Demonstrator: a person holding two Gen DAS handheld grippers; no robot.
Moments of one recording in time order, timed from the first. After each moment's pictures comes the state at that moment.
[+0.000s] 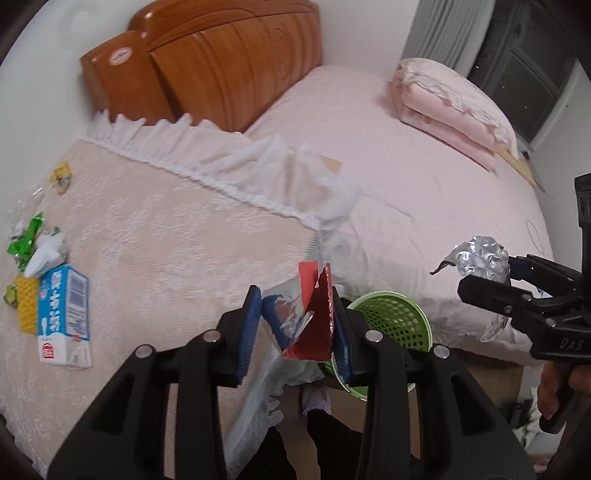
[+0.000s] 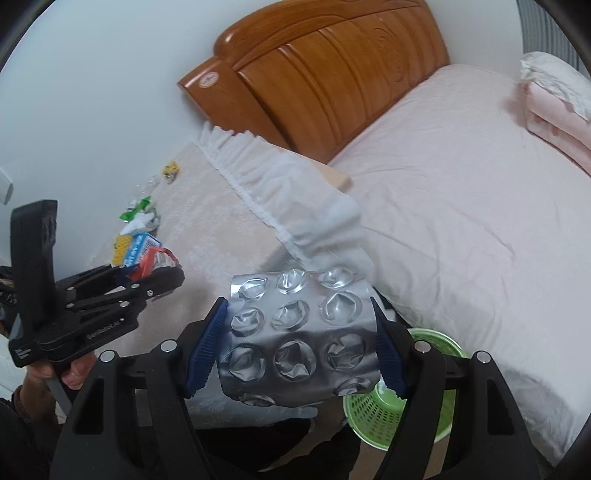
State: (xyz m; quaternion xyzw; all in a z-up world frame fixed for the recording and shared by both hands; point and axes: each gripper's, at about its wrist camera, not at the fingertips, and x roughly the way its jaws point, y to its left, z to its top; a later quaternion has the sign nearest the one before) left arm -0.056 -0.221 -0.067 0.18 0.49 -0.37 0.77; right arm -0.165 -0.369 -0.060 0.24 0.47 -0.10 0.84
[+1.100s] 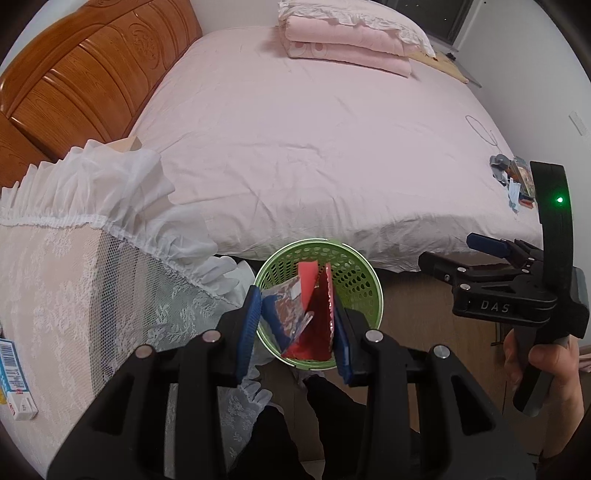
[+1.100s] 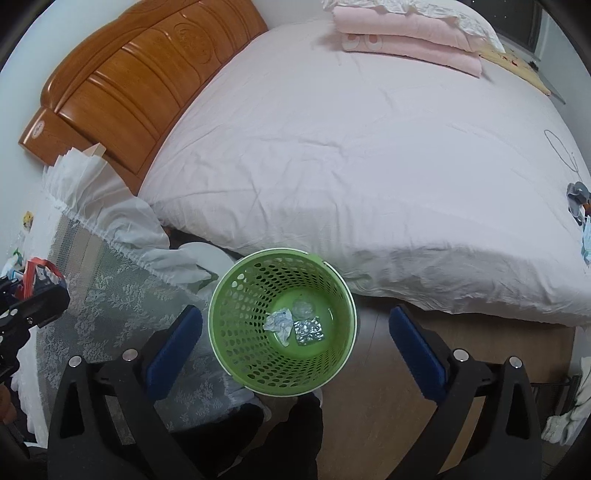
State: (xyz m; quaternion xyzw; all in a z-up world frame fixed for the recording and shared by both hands) left arm -0.170 -0.326 -0.110 0.30 0.49 -0.48 0.66; right arm -0.319 -0.439 -0.152 0.33 0.47 -0.32 0.75
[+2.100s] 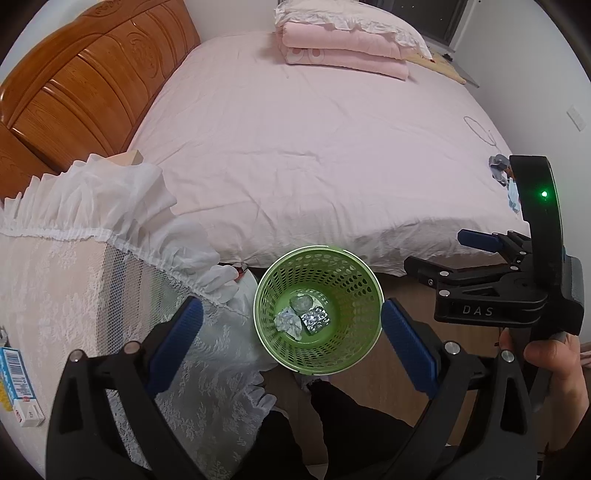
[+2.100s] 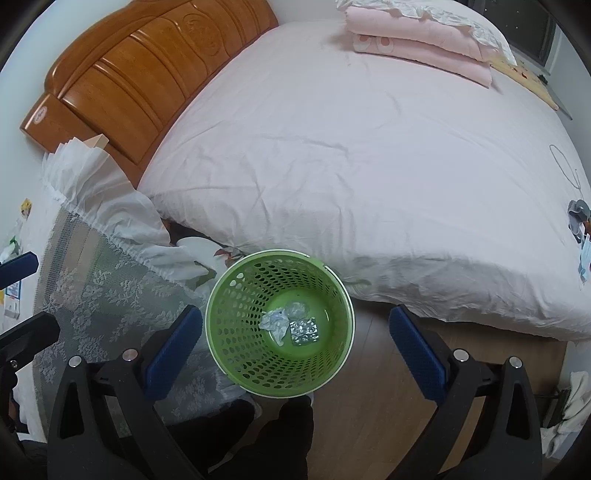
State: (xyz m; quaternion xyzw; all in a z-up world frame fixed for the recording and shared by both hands) left arm -0.173 -0.328 -0.098 0.30 0.47 -0.48 0.67; right arm -0.299 -0.437 -0.152 0.30 0.49 -0.31 0.75
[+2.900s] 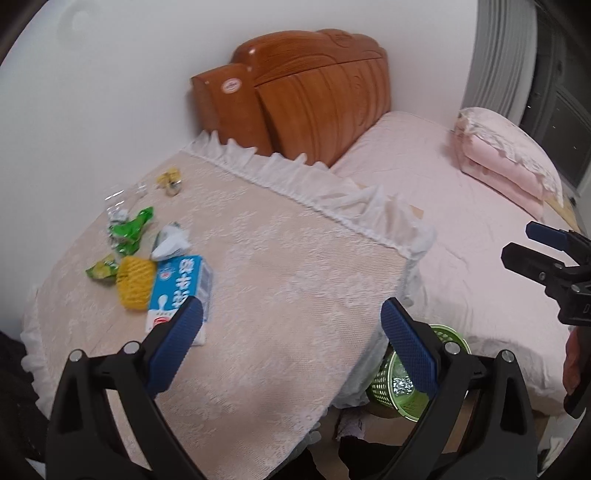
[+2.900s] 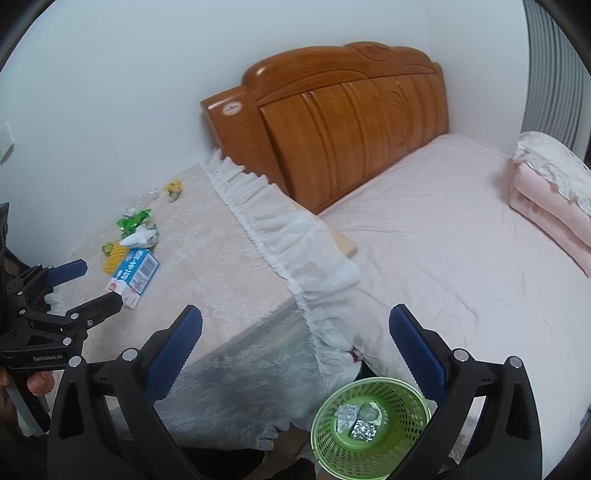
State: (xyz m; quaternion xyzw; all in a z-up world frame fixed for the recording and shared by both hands) left arm -0.042 -0.110 -0.004 0.14 0.43 -0.23 0.86; right arm -0.110 -0.315 0.002 0.12 0.41 -0.07 0.90
